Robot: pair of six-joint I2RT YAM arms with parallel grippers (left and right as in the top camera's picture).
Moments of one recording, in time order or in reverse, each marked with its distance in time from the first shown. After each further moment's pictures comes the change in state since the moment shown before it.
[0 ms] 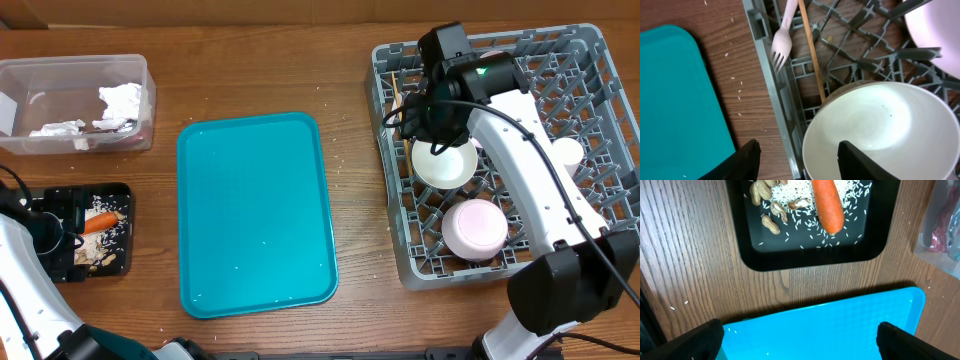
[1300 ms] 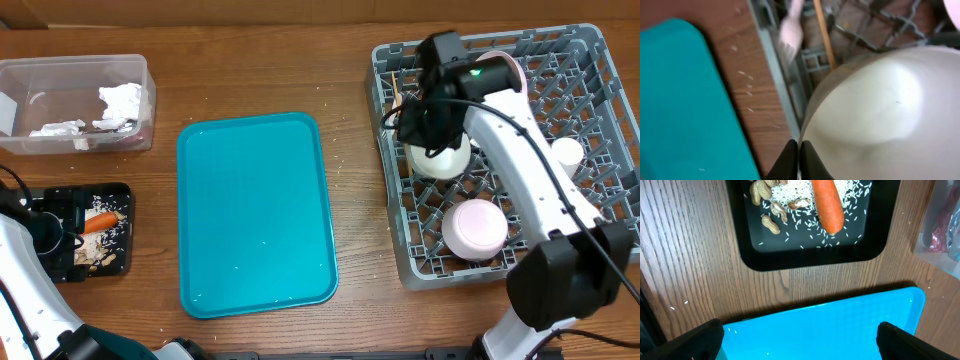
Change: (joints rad) left arm 0.000 0.000 0.000 0.000 0.000 0.000; right arm -0.020 0.014 -0.041 0.042 -0.102 0.033
